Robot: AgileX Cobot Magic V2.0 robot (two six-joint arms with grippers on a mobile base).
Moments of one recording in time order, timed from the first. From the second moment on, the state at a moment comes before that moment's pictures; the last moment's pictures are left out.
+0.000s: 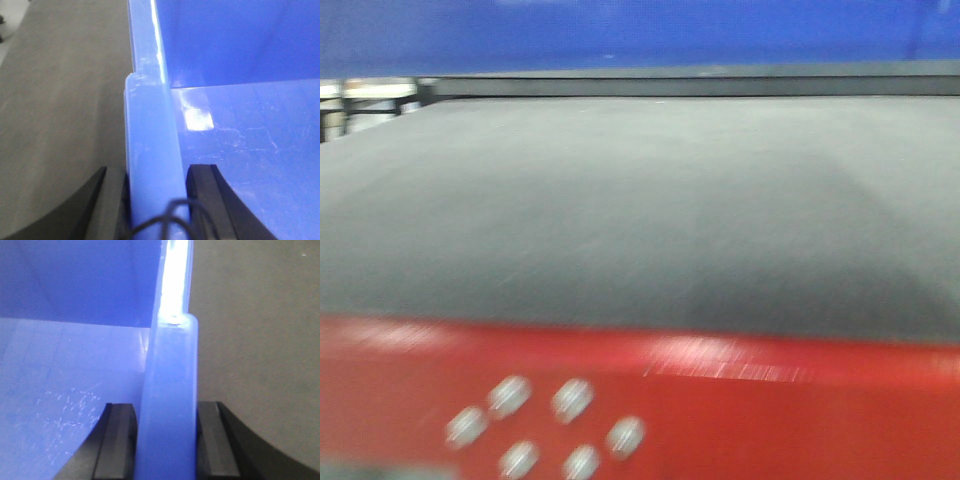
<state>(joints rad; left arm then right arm) -0.20 1.17 -1.55 0.15 1.08 -0.18 0.38 1.18 -1.58 -0.17 1.14 0.20</state>
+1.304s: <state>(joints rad) -0.20 1.17 -1.55 0.15 1.08 -0.18 0.38 1.18 -1.58 -0.17 1.14 0.20</state>
